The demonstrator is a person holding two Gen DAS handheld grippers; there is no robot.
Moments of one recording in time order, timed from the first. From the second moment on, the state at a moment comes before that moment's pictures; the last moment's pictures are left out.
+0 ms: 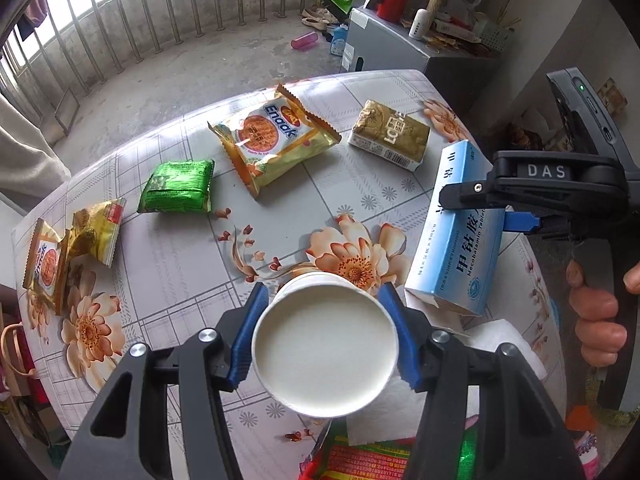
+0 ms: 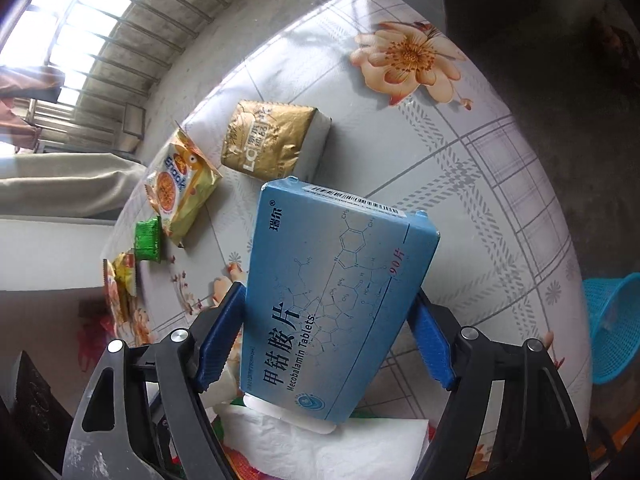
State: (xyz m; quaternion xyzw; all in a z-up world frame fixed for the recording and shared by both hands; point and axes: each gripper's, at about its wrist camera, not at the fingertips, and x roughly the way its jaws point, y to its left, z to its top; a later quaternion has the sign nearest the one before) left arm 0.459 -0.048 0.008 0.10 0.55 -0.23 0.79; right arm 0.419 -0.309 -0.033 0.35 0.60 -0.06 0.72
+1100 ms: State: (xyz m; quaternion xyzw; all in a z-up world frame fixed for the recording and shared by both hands) left arm 0.266 -0.046 0.168 0.02 0.37 -0.32 0.87; right arm 0.159 -0.376 0.108 0.28 0.33 -0.09 0.90
